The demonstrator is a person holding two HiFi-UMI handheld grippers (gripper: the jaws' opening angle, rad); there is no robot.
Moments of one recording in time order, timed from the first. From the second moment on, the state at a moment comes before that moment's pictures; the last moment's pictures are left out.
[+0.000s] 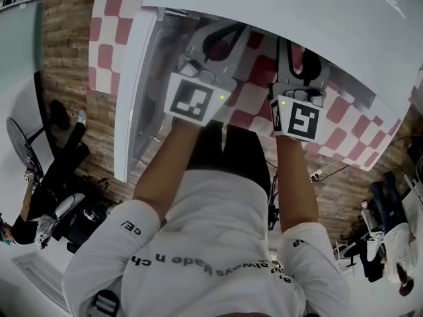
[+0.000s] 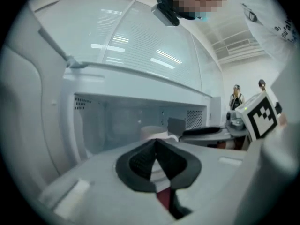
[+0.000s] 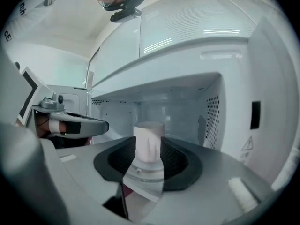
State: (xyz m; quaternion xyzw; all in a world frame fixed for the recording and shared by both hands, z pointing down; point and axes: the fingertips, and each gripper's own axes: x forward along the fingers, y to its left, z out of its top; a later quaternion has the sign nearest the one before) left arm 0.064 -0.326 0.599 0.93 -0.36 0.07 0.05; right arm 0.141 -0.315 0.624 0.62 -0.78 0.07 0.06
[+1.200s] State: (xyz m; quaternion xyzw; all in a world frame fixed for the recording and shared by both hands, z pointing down) left arm 0.050 -0.174 0.328 0.96 -0.27 0.00 0.07; right arm 0.115 -0.149 0.336 0.54 -0.84 0.04 0.05
